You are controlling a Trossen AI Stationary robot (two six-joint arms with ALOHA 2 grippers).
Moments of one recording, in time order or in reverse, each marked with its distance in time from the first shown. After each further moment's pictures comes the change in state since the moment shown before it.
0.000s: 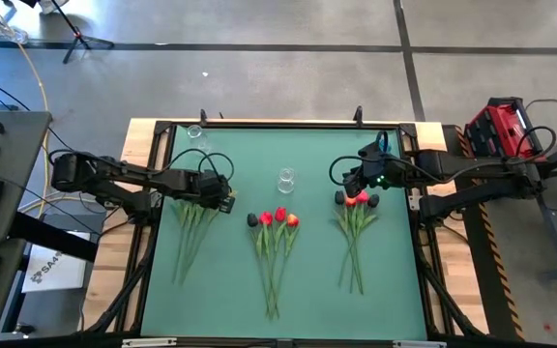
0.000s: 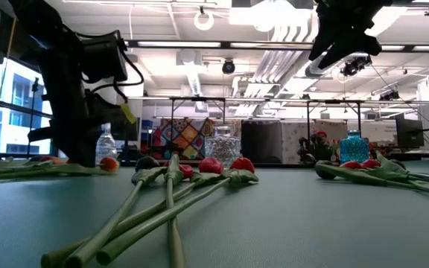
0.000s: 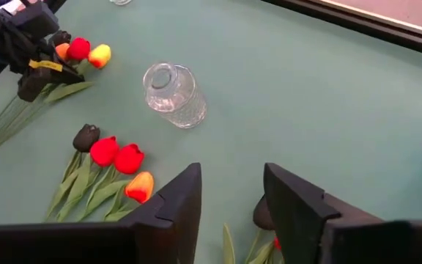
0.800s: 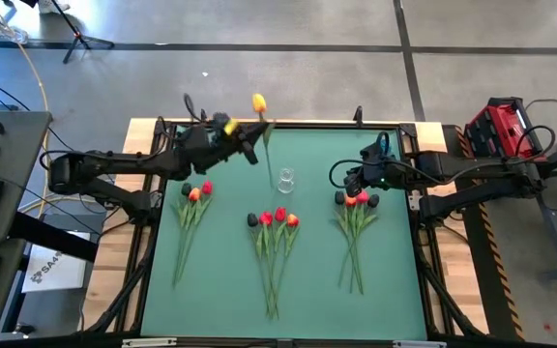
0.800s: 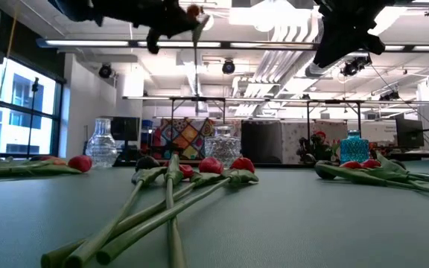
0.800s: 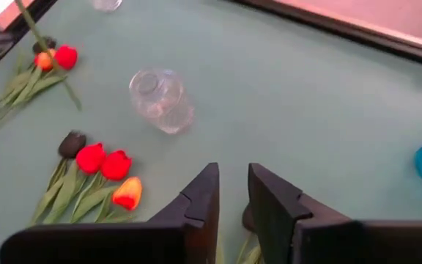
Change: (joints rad) left arm 0.106 -0.022 0.279 1.108 -0.154 0.725; right arm 0.018 0.000 -0.001 -0.023 0.079 0.036
